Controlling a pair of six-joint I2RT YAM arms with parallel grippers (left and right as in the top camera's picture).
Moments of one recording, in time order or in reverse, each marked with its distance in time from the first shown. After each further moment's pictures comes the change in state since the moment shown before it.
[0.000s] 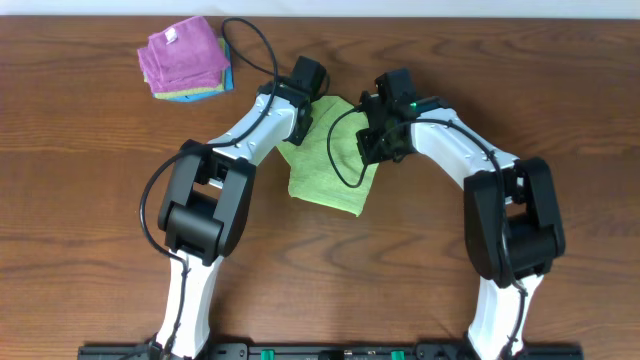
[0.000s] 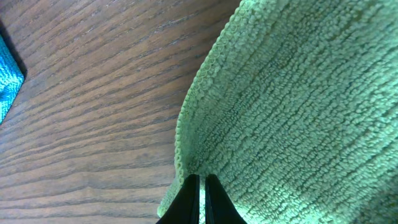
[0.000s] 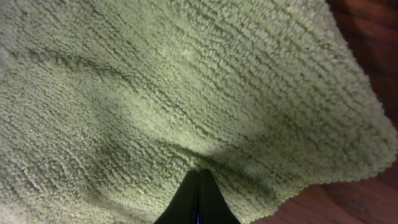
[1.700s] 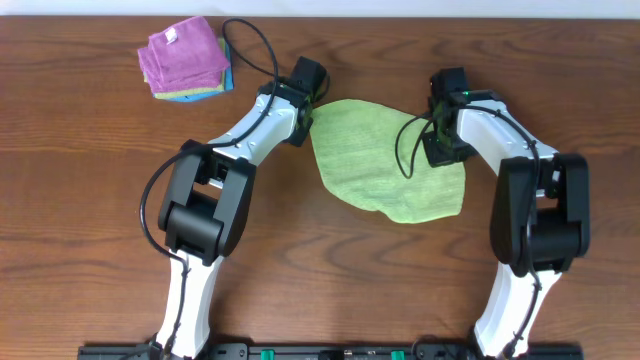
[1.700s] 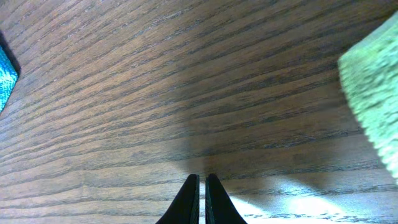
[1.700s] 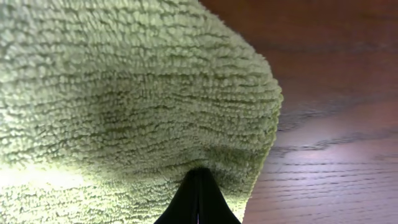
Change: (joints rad) left arm -0.002 0.000 0.000 -0.008 0.008 0.002; right arm -0.216 0.019 0.006 -0.165 0.502 -0.103
